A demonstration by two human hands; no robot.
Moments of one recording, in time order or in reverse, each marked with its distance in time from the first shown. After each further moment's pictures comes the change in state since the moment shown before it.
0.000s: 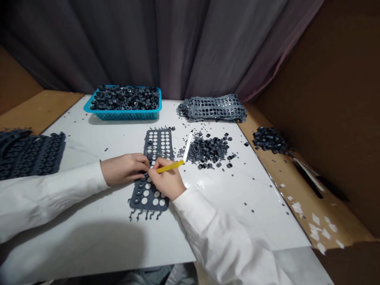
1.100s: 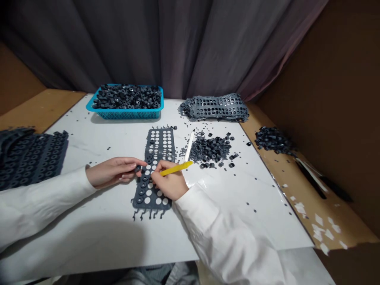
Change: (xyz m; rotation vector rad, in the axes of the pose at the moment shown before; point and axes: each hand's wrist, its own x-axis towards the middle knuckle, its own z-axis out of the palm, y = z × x) left_hand -0.029 0.009 0.013 -1.585 0.189 -0.694; right_hand -0.010 0.006 0.000 0.198 -0.098 0.080
